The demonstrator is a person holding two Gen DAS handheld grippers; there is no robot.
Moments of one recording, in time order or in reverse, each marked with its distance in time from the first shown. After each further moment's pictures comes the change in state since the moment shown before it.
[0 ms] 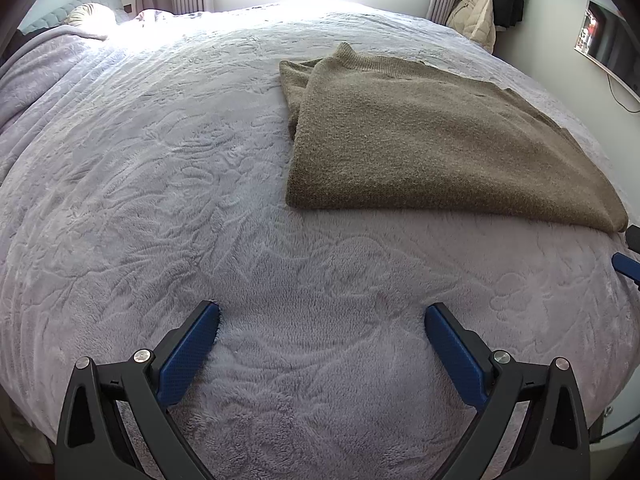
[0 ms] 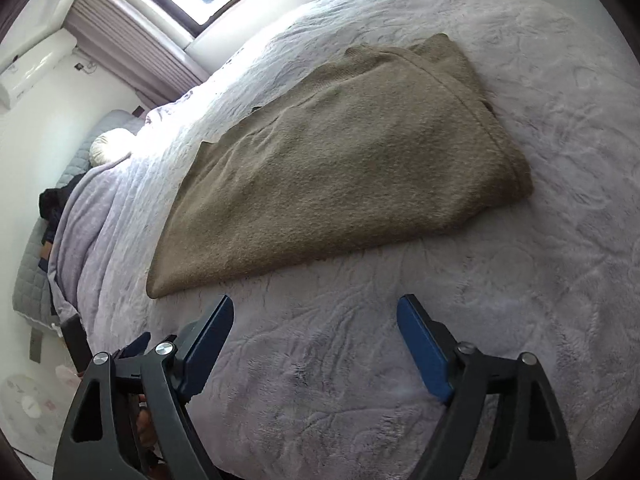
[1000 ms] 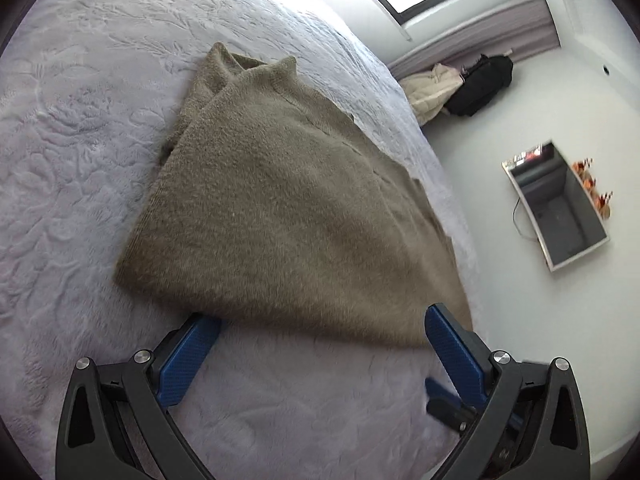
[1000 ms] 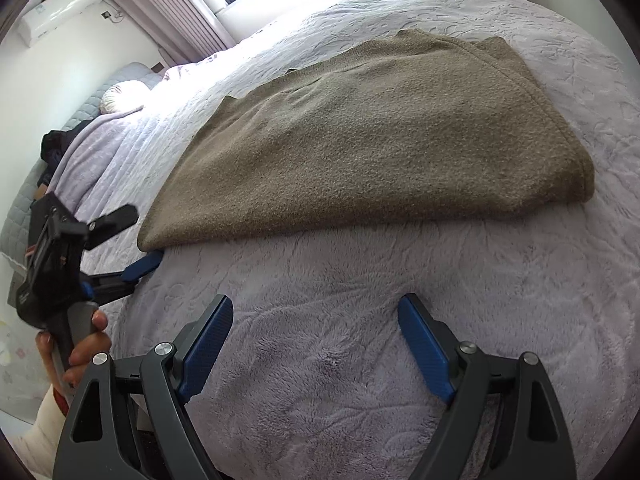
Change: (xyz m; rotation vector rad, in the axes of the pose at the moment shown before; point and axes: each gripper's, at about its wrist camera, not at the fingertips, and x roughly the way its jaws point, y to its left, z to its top) left arm 0.028 0.010 0.062 -0.418 0.003 -0.611; right arm 0.023 0.023 -0.018 -0.133 0.041 -0.003
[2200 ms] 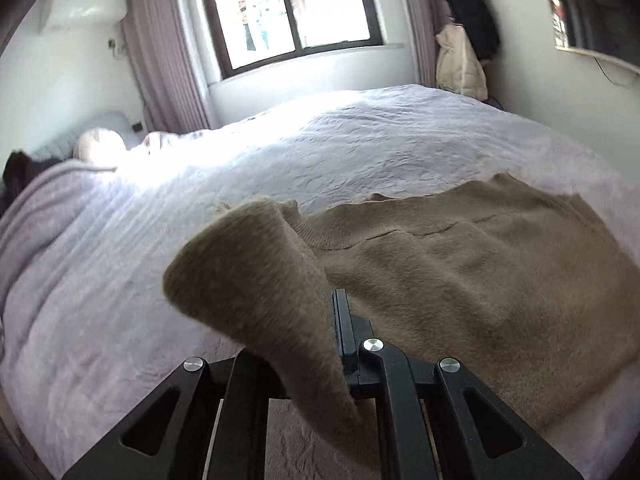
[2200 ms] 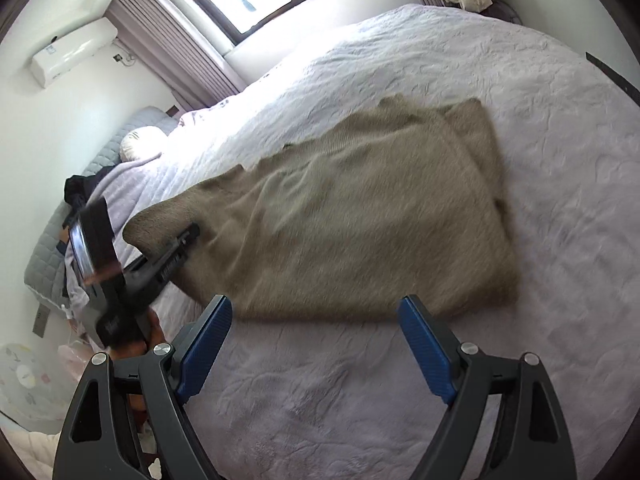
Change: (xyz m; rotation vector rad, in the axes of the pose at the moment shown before) left arm 0.076 -0.139 0.001 0.725 -0.332 0.756; right arm -0.058 -0.042 0.060 0.033 -0.135 0.104
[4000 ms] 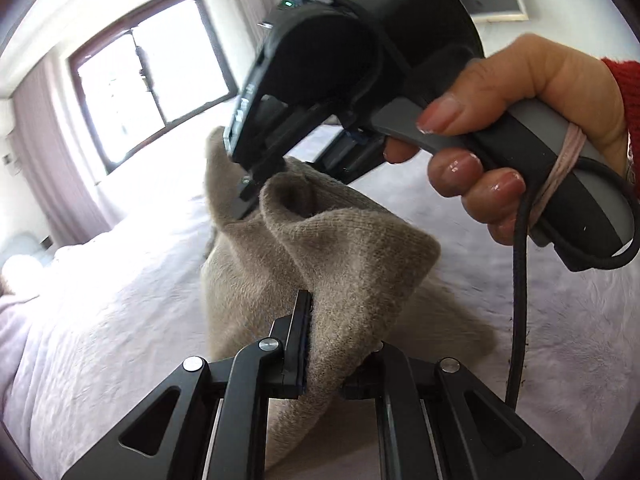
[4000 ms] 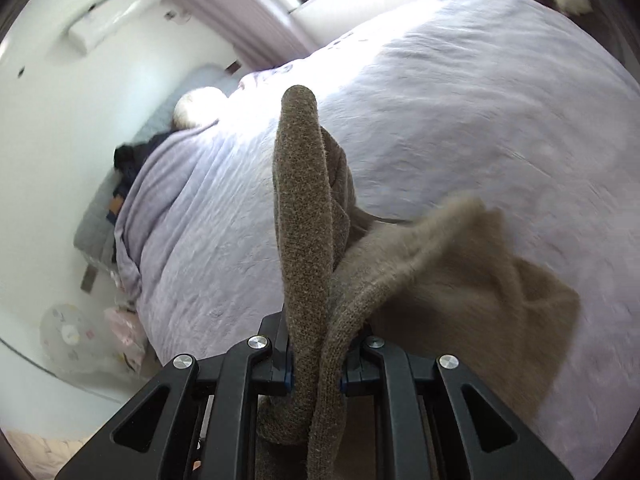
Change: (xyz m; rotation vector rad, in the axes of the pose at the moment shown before) left arm -0.076 -0.161 0.021 0.345 -0.131 -0.311; right arm 0.066 -0.039 0.174 -0.051 0.199 0.214
